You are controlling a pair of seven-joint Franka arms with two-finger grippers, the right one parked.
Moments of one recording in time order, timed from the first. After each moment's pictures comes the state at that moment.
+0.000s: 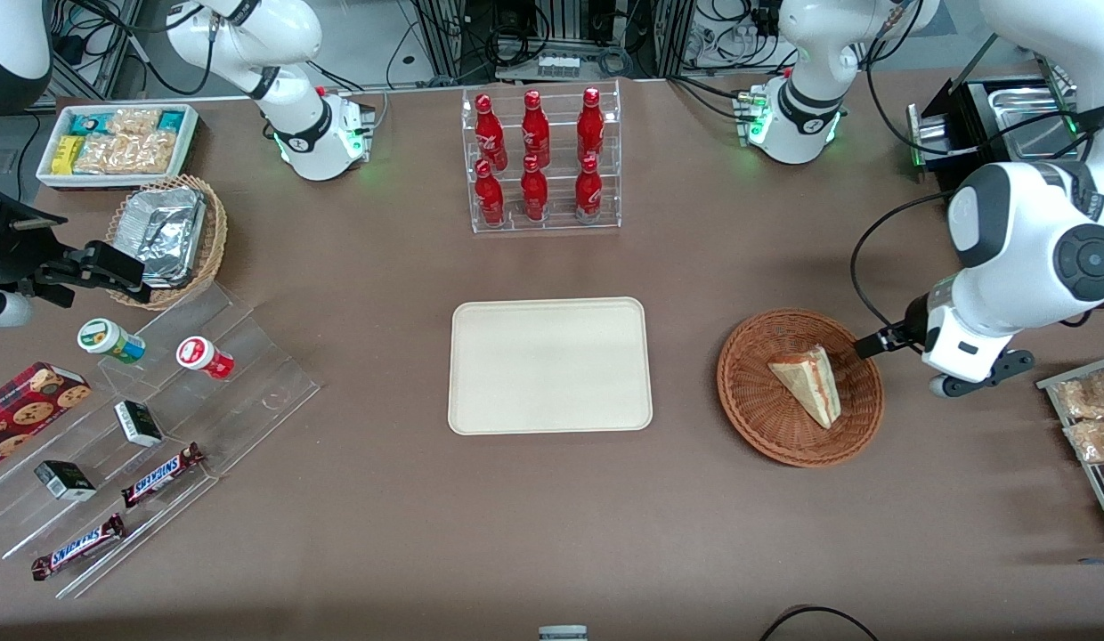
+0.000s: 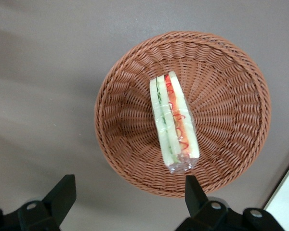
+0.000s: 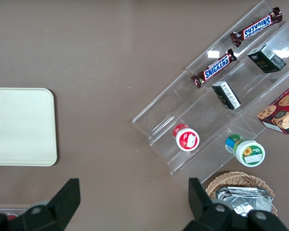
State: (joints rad) arm 0.08 0.18 -0.13 -1.92 0.00 1.98 -0.42
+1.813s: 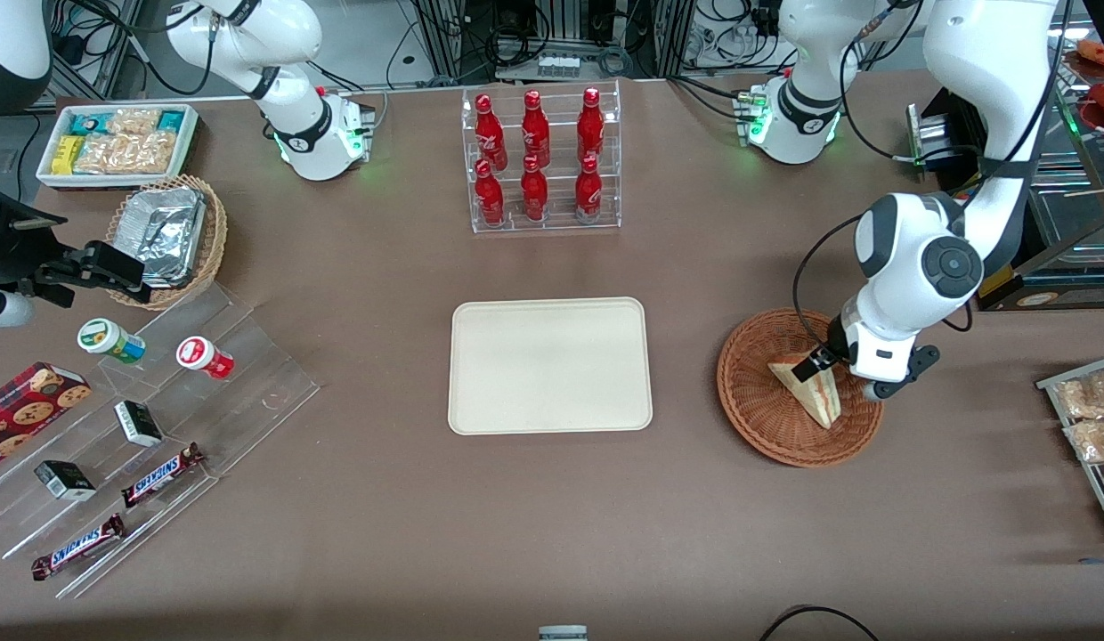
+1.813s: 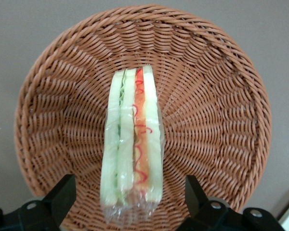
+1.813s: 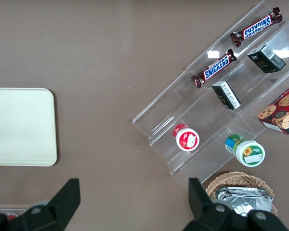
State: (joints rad) arm 0.07 0.26 -0.21 -2.17 0.00 2.44 -0.72
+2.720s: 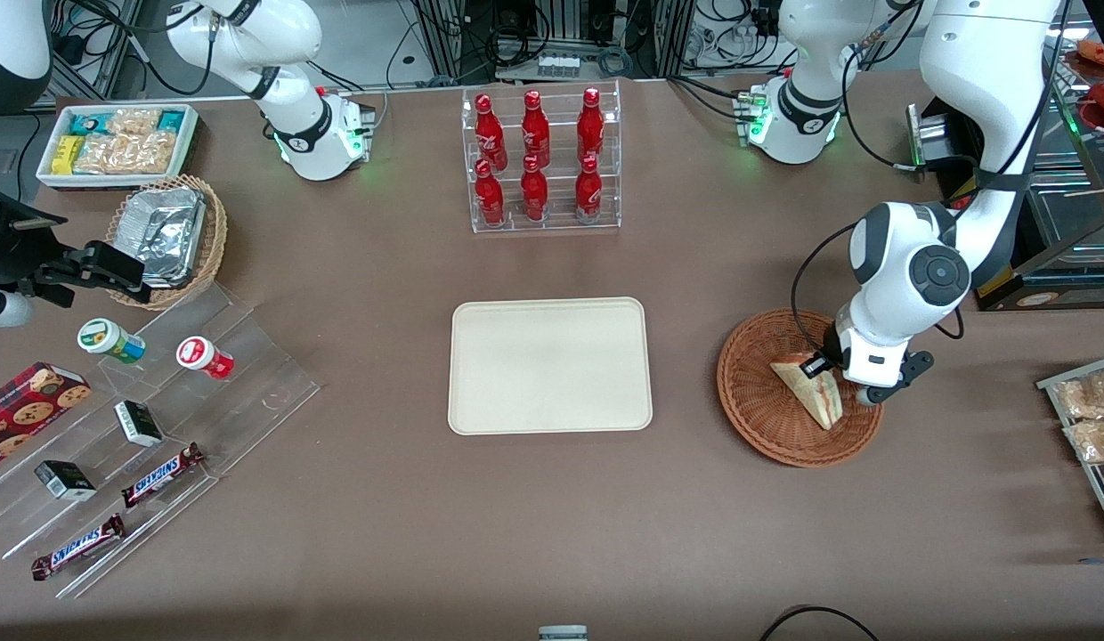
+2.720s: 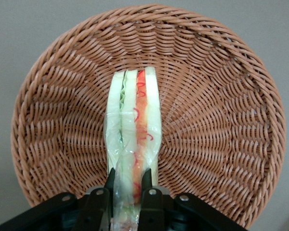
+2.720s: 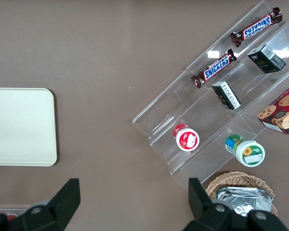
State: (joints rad) arm 0.07 0.28 -0.21 -2.15 0.06 2.43 -0.73
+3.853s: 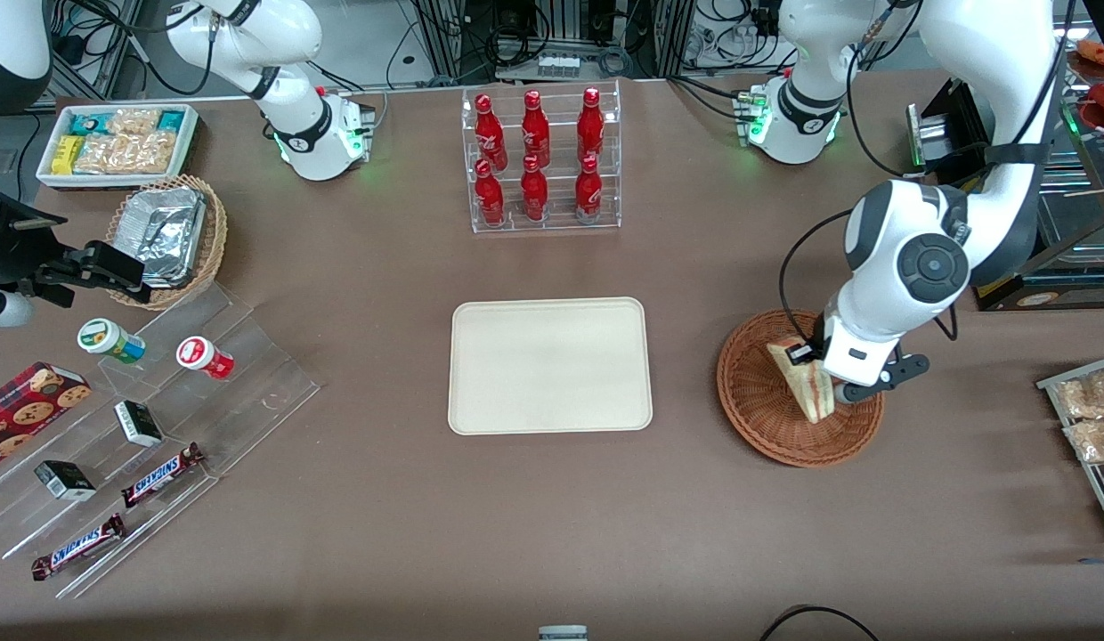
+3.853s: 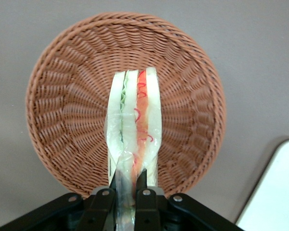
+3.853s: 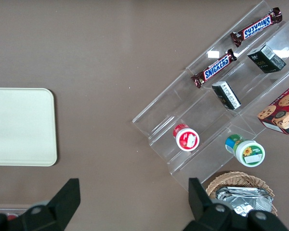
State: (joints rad) arm 0.07 0.24 -0.32 -1.98 0.10 2.15 -0.66
